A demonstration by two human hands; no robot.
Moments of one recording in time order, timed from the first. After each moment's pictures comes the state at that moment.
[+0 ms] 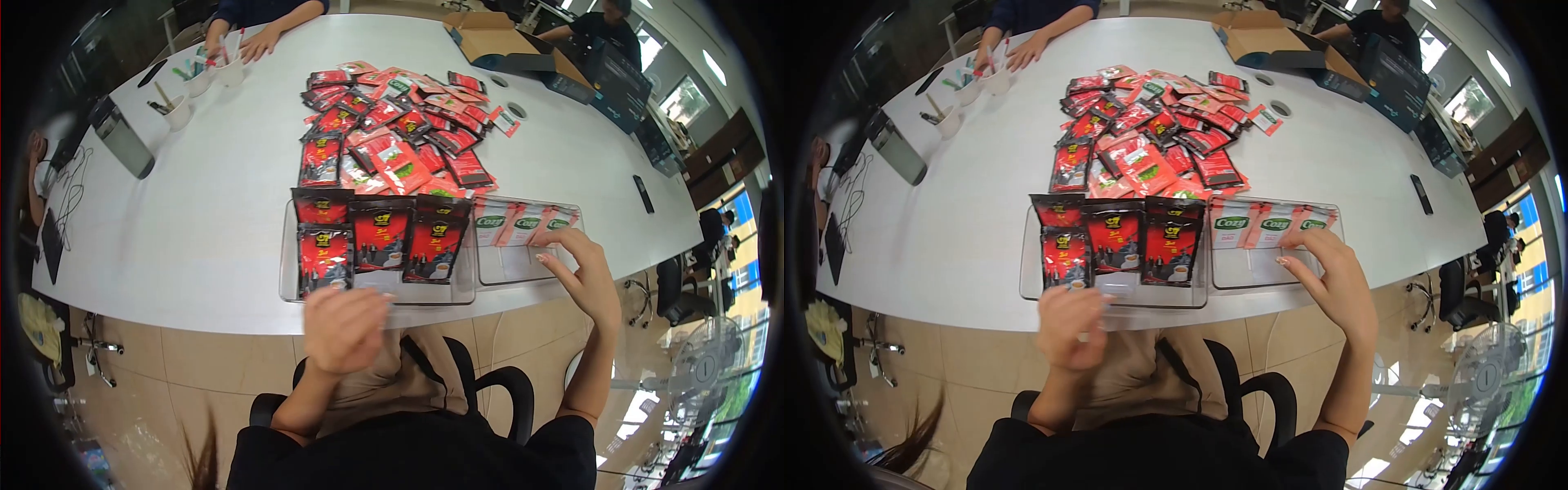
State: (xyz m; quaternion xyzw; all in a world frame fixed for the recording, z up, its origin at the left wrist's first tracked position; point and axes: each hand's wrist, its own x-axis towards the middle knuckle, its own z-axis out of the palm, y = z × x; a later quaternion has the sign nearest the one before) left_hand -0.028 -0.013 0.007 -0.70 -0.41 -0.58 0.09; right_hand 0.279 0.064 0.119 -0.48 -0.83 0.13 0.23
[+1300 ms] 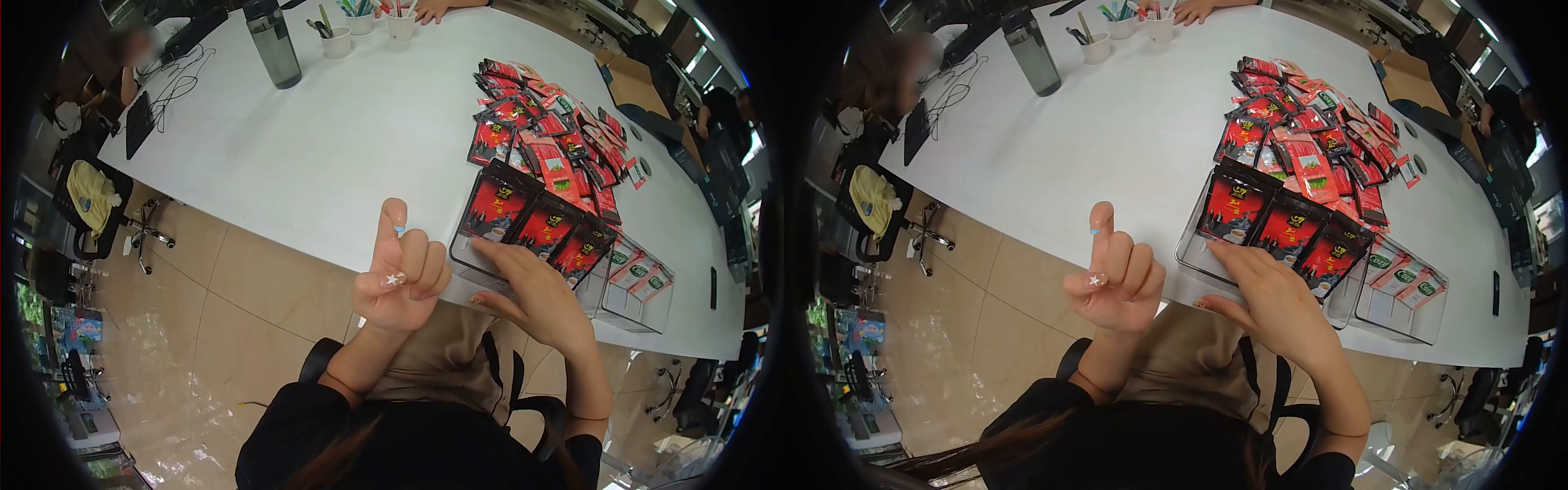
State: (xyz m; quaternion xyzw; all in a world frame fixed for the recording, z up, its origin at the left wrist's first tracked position) left_hand -0.098 -0.029 0.031 -0.26 0.09 -0.79 -0.54; right_hand 0.076 0.041 0.085 -0.26 -0.93 0.23 0.10
